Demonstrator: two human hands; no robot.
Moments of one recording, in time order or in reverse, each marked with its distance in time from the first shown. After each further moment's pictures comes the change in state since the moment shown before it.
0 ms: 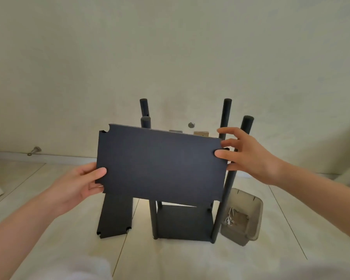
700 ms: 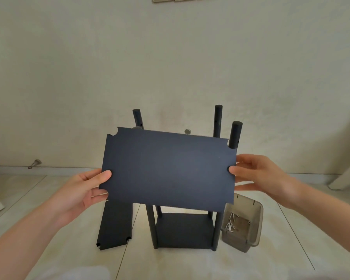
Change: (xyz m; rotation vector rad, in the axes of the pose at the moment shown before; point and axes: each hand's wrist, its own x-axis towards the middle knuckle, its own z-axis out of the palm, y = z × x) left_hand -0.011 0.024 0.039 -0.002 -0.001 0.014; right_hand -0.034 0.027 -0.033 0.015 0.051 0.112
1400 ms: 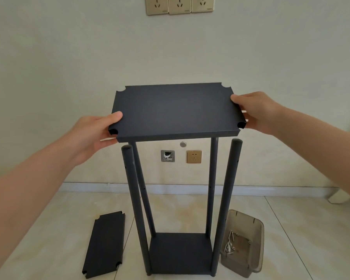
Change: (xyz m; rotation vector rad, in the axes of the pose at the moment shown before) left_hand 0.096 0.132 0.055 0.101 0.137 0.222; right_hand 0.120 -0.126 -0.049 0.052 0.342 -0.055
